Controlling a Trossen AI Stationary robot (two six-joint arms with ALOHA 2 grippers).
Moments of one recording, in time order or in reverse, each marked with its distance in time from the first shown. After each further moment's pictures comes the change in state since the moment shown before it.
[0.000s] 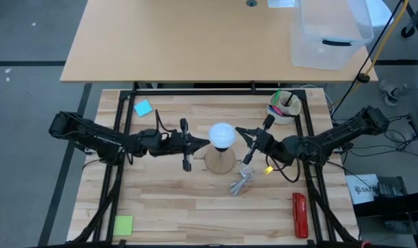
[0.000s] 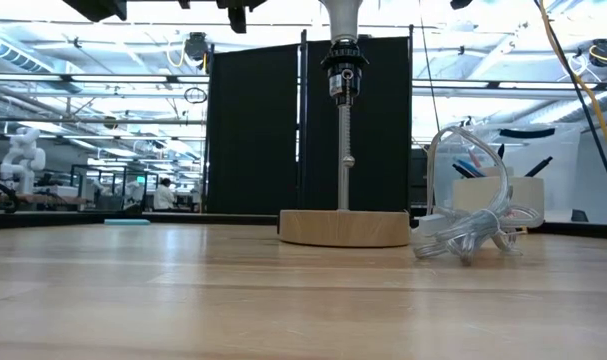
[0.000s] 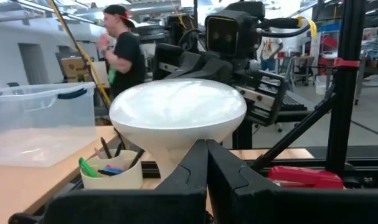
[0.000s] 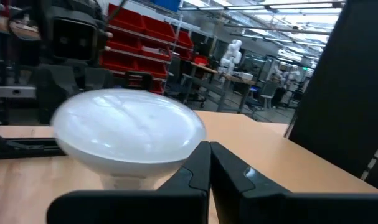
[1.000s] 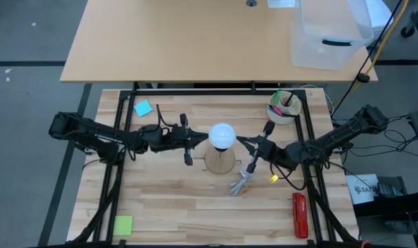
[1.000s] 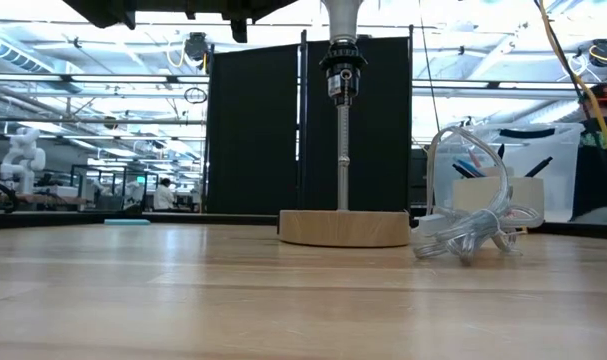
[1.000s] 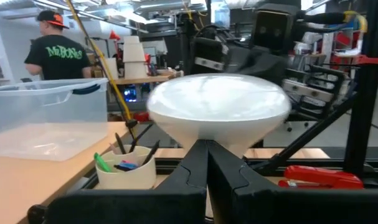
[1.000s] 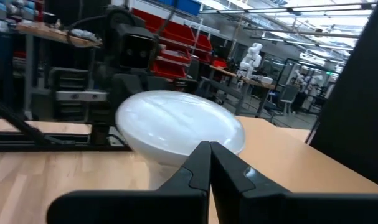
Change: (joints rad) left arm 0.056 0.000 -0.001 -0.008 0.026 -0.011; right arm 0.082 -0.002 0.001 -0.035 -0.003 0.020
